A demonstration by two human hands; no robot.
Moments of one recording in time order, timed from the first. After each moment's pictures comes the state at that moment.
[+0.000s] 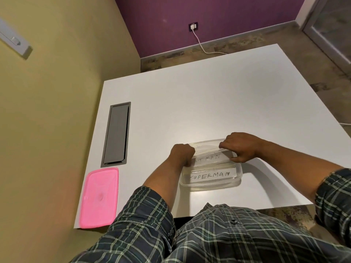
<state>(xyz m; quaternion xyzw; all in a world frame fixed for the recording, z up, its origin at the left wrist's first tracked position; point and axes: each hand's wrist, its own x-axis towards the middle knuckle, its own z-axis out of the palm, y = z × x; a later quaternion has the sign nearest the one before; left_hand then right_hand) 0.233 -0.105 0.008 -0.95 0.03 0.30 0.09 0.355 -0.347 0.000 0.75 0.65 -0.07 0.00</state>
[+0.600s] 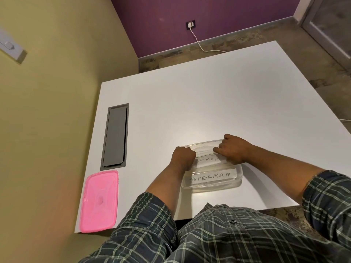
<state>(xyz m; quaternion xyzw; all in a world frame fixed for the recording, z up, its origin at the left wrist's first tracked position) 0.227 -0.112 -0.003 -0.95 0.06 0.25 0.16 0.343 -0.320 -0.026 0.77 0.61 -0.06 0.18</state>
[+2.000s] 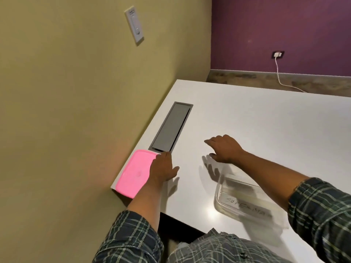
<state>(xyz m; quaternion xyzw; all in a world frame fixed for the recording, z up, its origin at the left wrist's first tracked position) 0.052 0.040 0.029 -0.91 -0.38 0.10 -0.10 0.294 -0.097 0.043 0.77 0.64 -0.04 0.04</state>
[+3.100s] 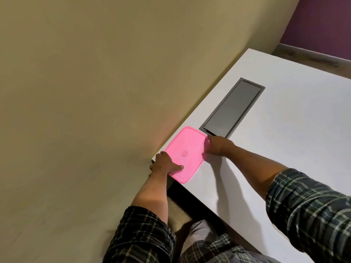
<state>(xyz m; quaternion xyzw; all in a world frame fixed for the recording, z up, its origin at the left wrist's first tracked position) -0.116 0.154 -0.046 -0.66 -0.67 0.21 -0.29 0.126 0.121 -0.046 0.73 0.60 -0.32 0.03</state>
